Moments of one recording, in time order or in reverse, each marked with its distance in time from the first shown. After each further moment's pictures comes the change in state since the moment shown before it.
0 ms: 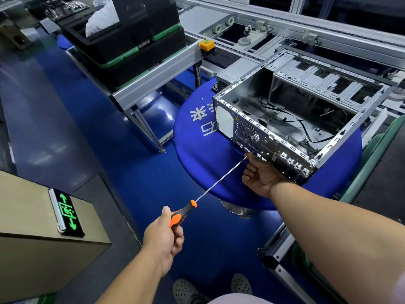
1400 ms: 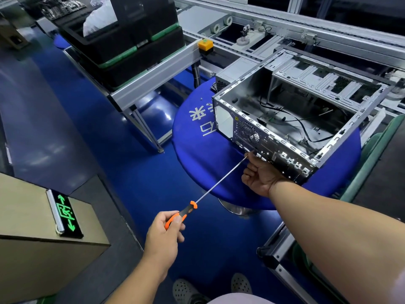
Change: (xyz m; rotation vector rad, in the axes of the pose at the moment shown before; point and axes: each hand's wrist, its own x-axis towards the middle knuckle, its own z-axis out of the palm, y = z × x) left_hand 0.008 -0.019 -0.013 0.413 -0.002 0.383; right_hand 0.000 0.000 0.002 0.011 0.061 0.006
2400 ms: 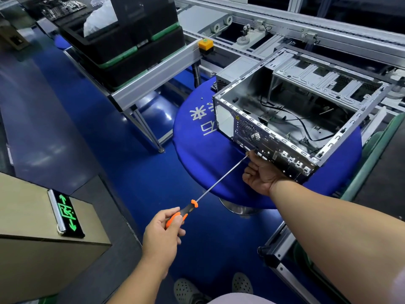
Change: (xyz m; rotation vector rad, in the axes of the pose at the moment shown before) left_hand -0.004 0.006 -0.003 -0.105 0.051 0.010; right_hand -0.004 0.000 0.002 0.007 0.008 -0.021
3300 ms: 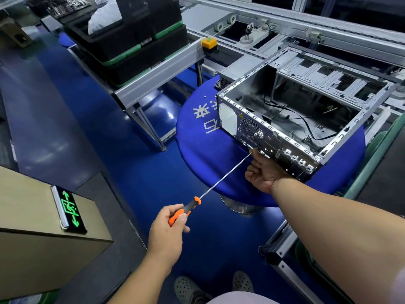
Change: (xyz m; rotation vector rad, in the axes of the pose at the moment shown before) left_hand -0.009 0.005 0.001 0.119 -0.010 0.076; right_hand 0.005 0.002 -0.001 0.014 0.033 0.002
